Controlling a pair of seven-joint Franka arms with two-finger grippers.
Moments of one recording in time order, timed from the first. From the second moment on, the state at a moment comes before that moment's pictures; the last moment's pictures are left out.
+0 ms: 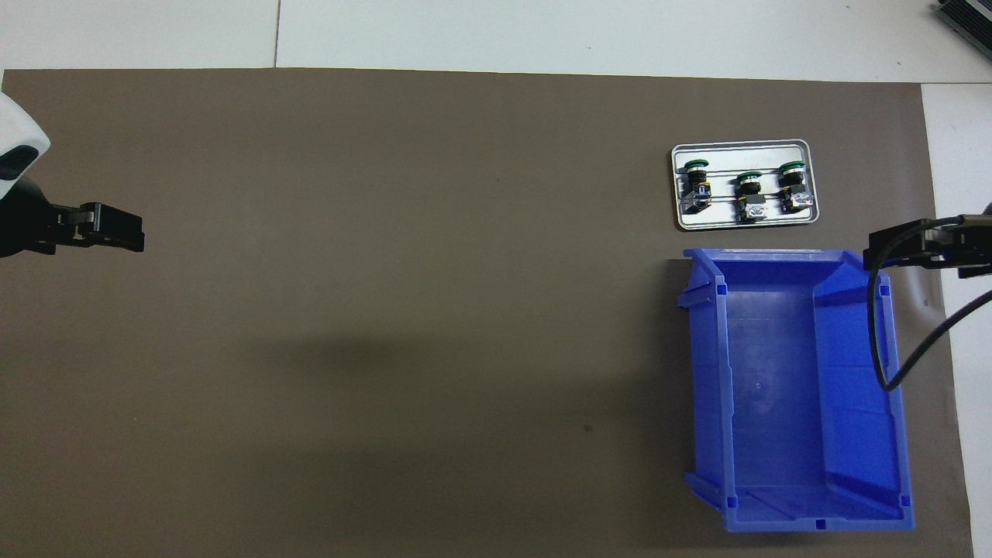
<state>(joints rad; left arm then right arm) 0.04 0.00 -0.10 -1.65 0.02 1.67 -0.03 0.08 -0.05 -0.08 -1.60 -0.04 1.55 0.11</state>
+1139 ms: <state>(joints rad) 0.04 0.00 -0.10 -1.65 0.02 1.67 -0.03 0.03 0.09 -0.08 -1.66 -0.03 1.90 0.07</state>
